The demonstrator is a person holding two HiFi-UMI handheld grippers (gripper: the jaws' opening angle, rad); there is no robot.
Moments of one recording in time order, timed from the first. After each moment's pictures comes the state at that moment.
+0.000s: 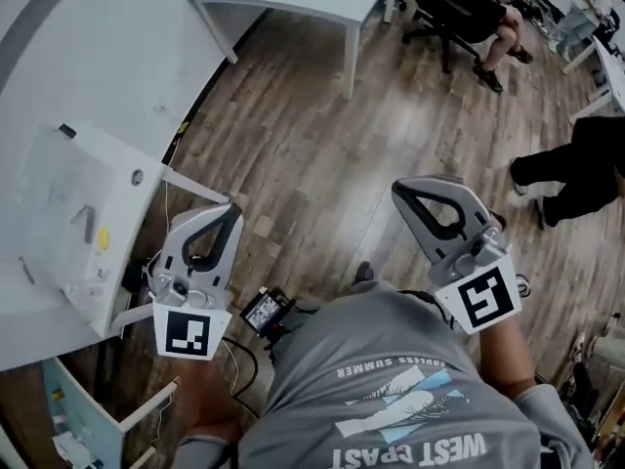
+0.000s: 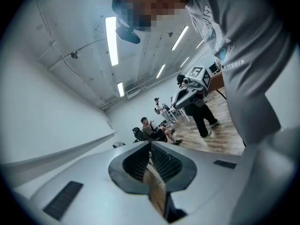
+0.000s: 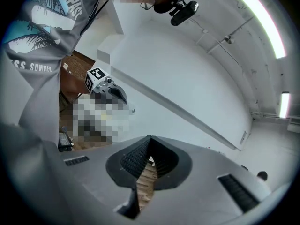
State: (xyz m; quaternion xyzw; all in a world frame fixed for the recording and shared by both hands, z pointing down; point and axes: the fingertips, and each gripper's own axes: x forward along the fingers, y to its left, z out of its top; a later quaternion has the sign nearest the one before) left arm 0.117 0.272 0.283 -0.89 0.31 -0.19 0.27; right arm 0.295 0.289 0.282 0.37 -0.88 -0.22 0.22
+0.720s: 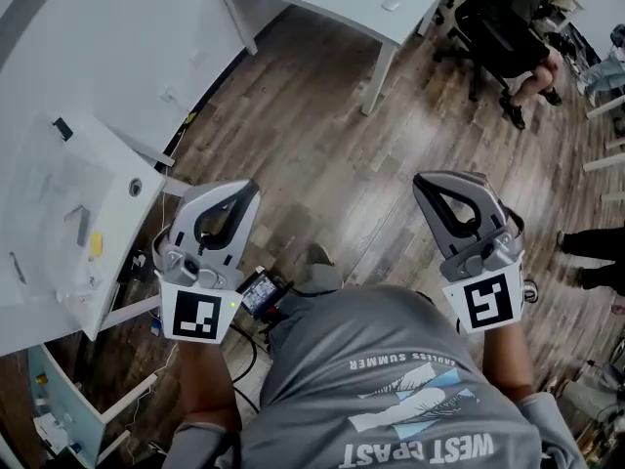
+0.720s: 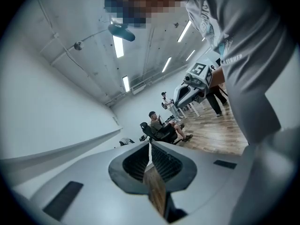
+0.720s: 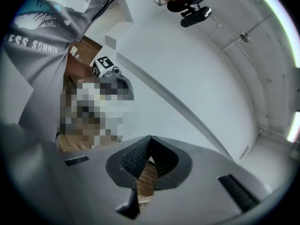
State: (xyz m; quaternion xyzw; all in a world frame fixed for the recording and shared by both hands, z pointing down) left arm 0.120 0.105 0.299 -0.88 0.34 -0.20 0.28; right arm 0.296 0.115 0.300 0.34 -0.86 -0.28 0.27
